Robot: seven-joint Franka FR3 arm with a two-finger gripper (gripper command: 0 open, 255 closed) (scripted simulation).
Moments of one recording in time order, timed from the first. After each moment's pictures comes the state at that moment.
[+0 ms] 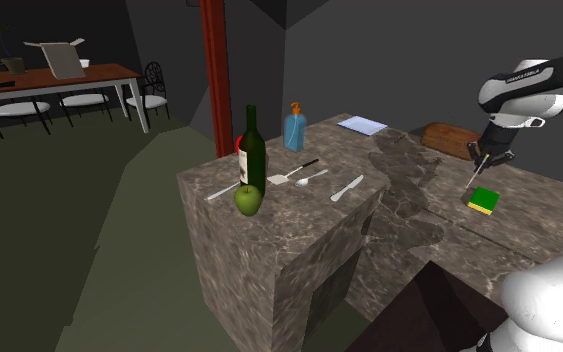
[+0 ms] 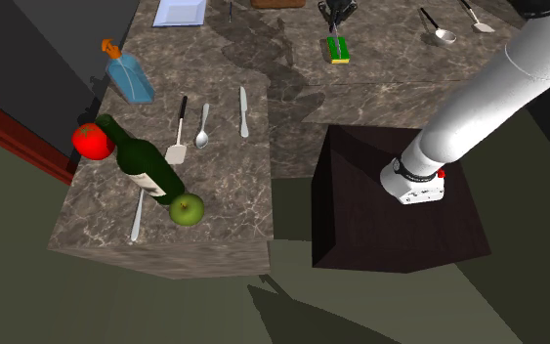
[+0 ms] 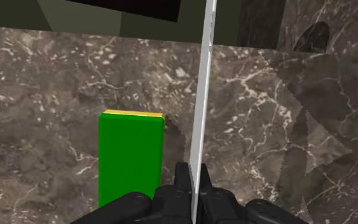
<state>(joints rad) -0.70 -0.08 -0.30 -2.10 -0.04 2.05 0.49</state>
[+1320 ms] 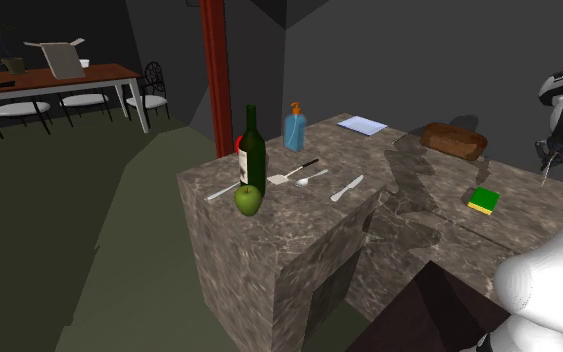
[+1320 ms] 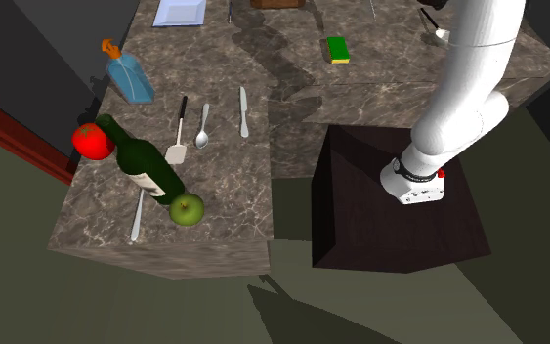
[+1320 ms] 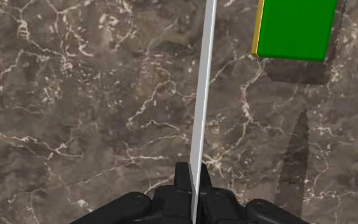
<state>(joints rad) -1.02 0.47 -0.44 -1.42 0.20 1.86 0.00</state>
